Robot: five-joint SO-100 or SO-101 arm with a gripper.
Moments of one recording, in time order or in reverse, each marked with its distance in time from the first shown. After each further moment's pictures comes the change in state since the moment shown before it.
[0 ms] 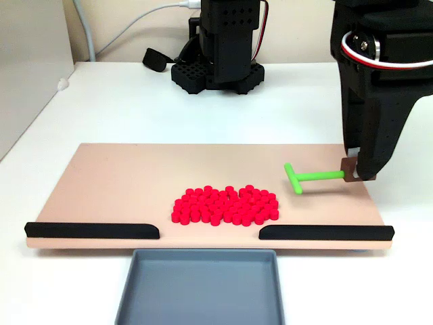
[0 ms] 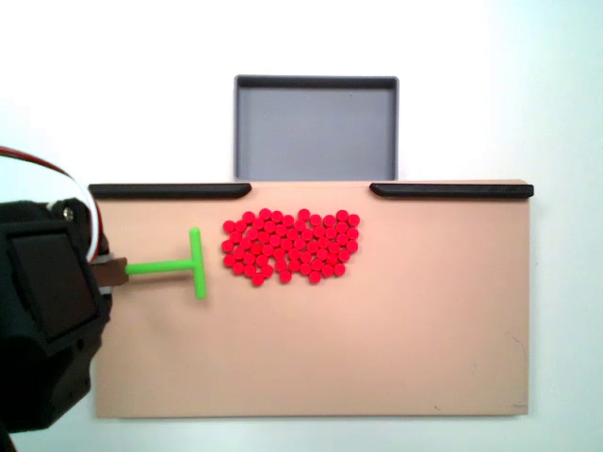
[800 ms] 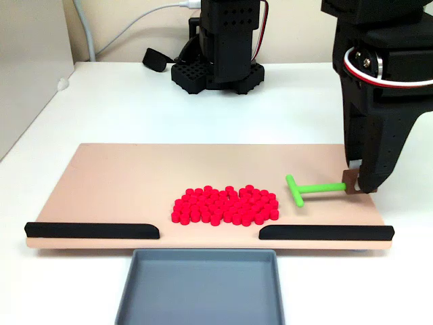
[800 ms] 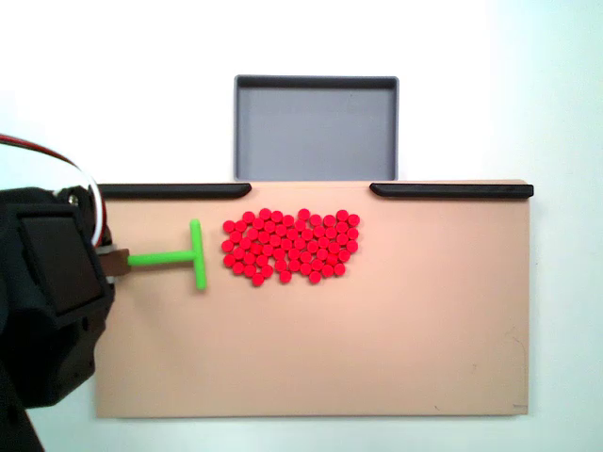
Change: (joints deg) arm 0.1 -4.6 -3.9 0.0 -0.3
